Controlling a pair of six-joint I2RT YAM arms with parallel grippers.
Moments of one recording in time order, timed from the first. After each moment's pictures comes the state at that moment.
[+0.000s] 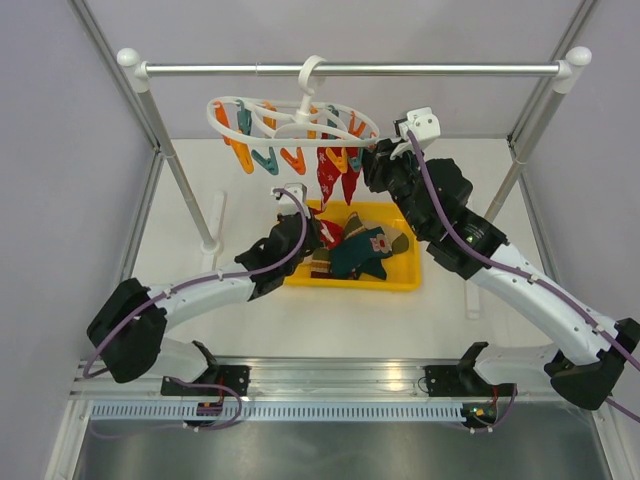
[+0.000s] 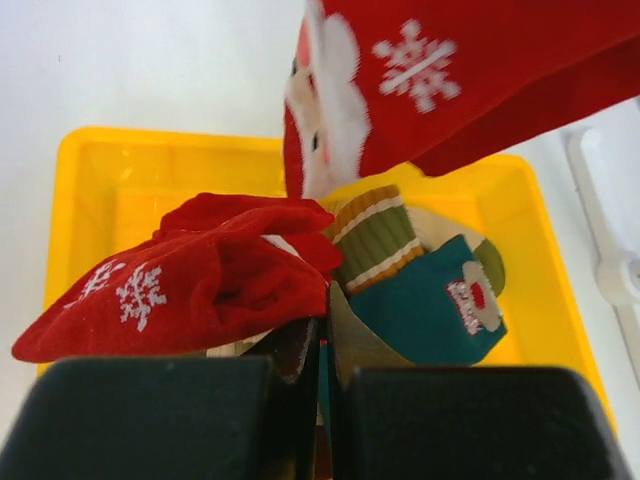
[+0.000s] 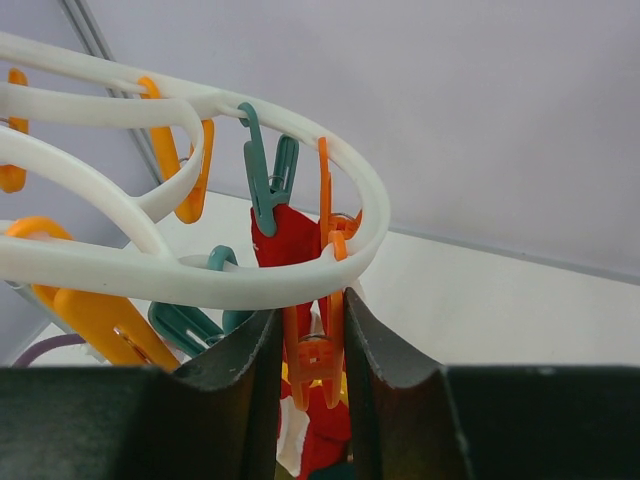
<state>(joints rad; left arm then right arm) -0.84 1.38 0.80 0.26 -0.50 -0.50 0.81 1.22 1.36 -0.06 0.43 0.10</state>
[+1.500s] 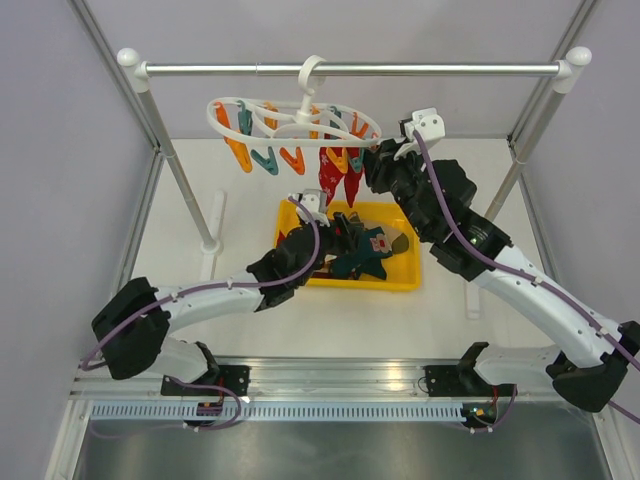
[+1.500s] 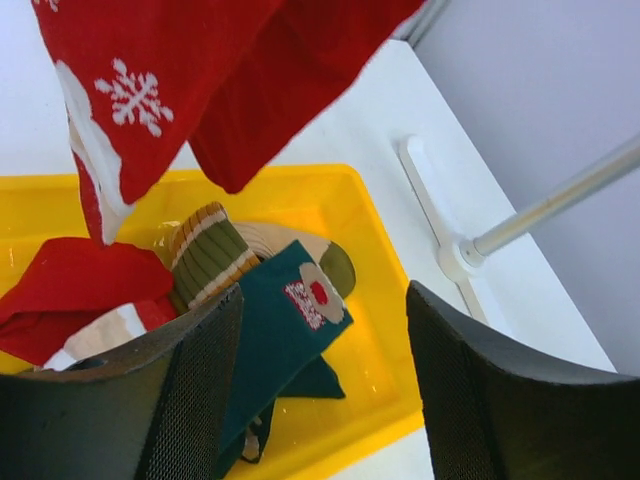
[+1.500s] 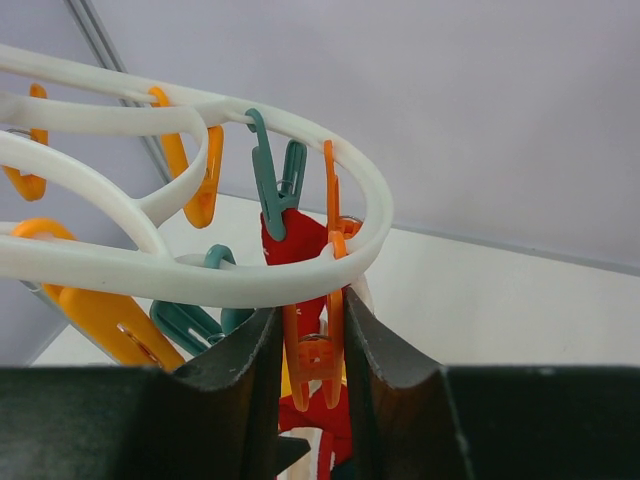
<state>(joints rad) -0.96 1.38 0.78 0.50 -0.41 -0.51 0.81 1.20 1.35 -0.08 0.42 0.13</state>
